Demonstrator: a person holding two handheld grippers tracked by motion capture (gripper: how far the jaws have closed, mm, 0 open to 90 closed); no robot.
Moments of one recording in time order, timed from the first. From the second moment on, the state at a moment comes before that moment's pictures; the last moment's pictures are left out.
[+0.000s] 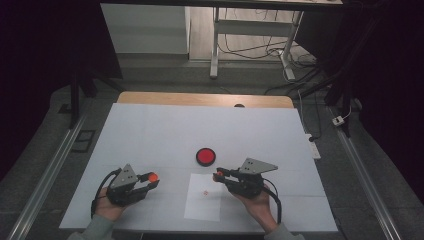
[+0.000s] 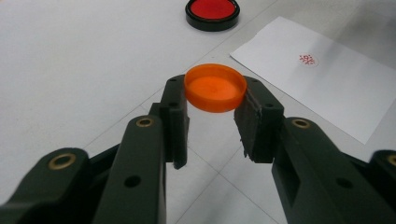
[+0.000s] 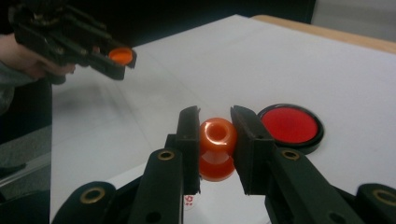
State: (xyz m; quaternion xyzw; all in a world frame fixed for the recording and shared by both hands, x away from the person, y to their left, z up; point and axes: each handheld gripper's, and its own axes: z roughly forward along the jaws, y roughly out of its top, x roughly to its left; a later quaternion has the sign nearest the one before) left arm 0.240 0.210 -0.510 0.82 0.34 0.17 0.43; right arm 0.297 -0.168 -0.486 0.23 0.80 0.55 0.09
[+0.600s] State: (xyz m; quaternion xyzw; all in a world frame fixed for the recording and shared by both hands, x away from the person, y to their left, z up) left arm 0.241 0.210 -0.511 0.82 0.34 0.17 0.43; right arm 0.301 -0.187 -0.464 0.24 0.77 0.58 0.11
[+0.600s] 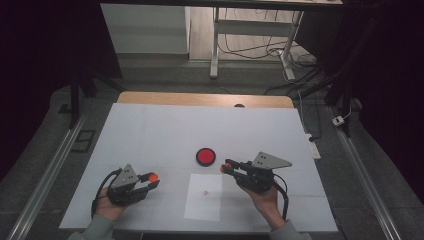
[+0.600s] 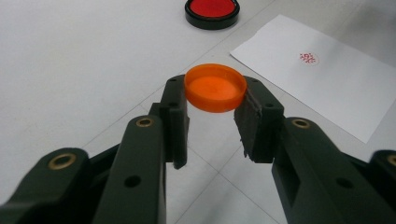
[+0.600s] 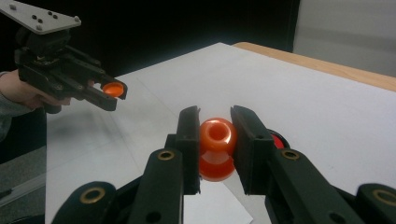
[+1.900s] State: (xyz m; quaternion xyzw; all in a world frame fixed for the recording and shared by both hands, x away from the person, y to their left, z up) left arm 0.243 0.202 -0.508 0.82 0.33 0.17 0.43; right arm 0.298 -0.185 -0.457 0.23 0.77 0.59 0.11
